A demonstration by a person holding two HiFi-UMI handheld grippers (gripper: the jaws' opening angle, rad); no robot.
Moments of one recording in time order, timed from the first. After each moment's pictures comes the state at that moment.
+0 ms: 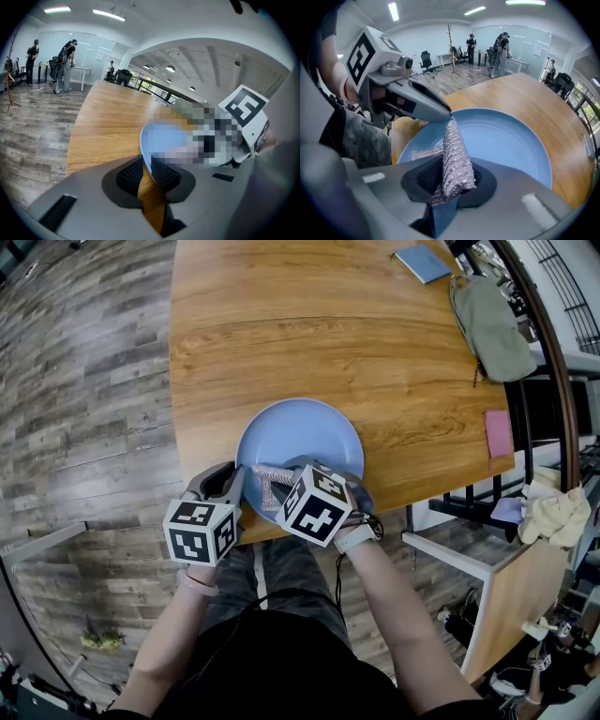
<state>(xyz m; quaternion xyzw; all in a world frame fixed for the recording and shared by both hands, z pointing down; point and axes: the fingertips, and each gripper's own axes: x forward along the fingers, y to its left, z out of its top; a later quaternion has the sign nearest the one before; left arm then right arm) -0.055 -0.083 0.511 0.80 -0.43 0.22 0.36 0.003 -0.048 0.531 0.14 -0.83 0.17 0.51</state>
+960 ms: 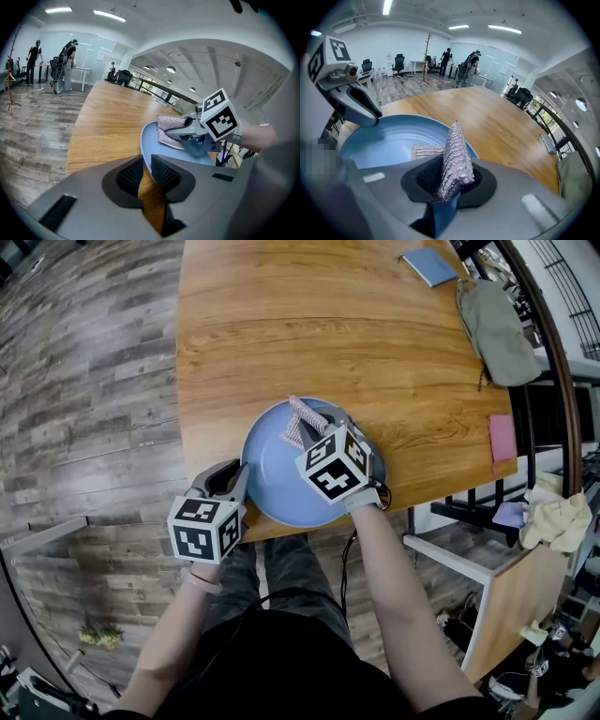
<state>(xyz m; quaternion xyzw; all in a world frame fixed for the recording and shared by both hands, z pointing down) -0.057 -0.083 0.510 0.79 -0.44 0.22 0.36 0.057 -0.166 0.525 0.35 -0.81 0.08 0.47</state>
